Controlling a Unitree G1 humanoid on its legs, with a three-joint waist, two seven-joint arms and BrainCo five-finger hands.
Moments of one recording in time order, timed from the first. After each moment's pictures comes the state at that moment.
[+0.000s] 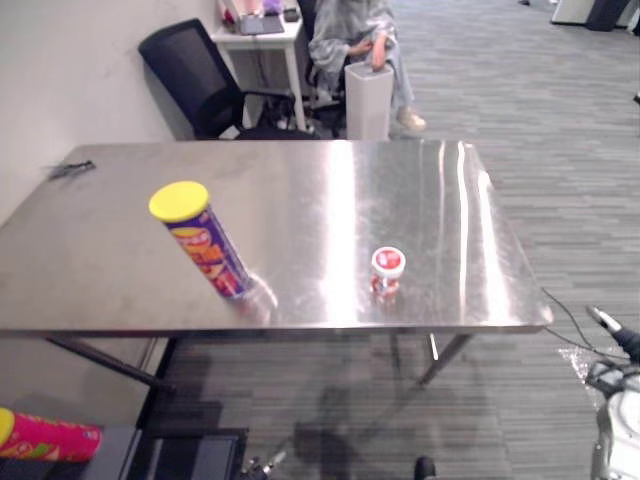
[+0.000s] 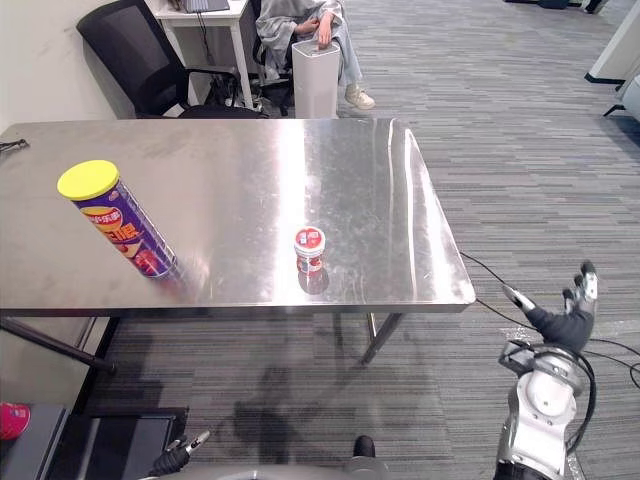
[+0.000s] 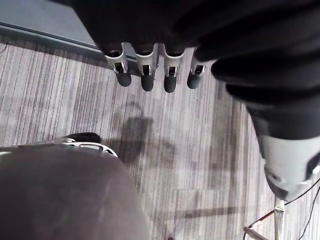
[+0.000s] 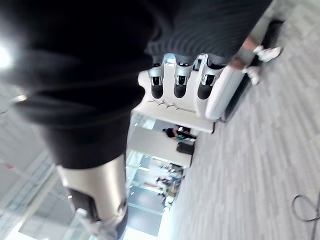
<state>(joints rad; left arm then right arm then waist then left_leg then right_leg) 0.16 0.15 0.04 1.11 -0.13 -0.16 0.00 0.11 -0.22 -0.51 -0.04 0.04 -0.22 -0.13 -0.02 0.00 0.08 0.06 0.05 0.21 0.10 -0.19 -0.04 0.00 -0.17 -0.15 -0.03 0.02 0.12</state>
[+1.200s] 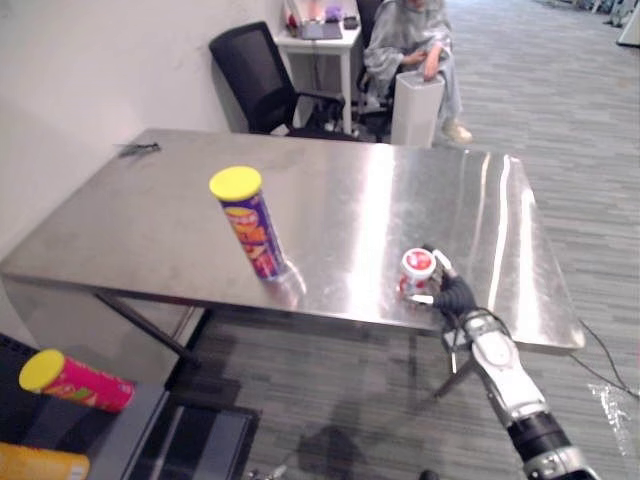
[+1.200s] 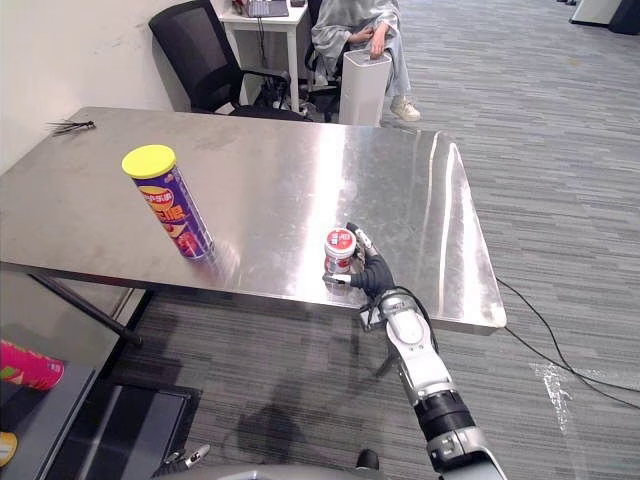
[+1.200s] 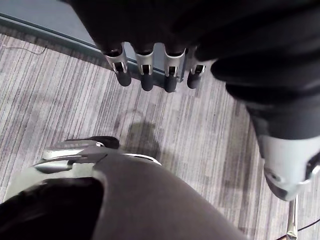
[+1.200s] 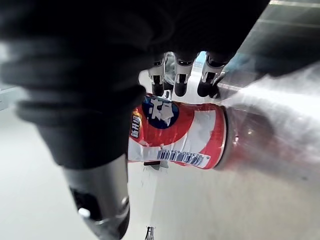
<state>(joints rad) 0.19 0.16 0.00 1.10 -0.11 -0.14 0.02 -0.22 -0.25 0.18 0.29 0.12 -0.20 0.05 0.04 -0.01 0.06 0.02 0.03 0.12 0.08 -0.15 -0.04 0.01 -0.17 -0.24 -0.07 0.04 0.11</state>
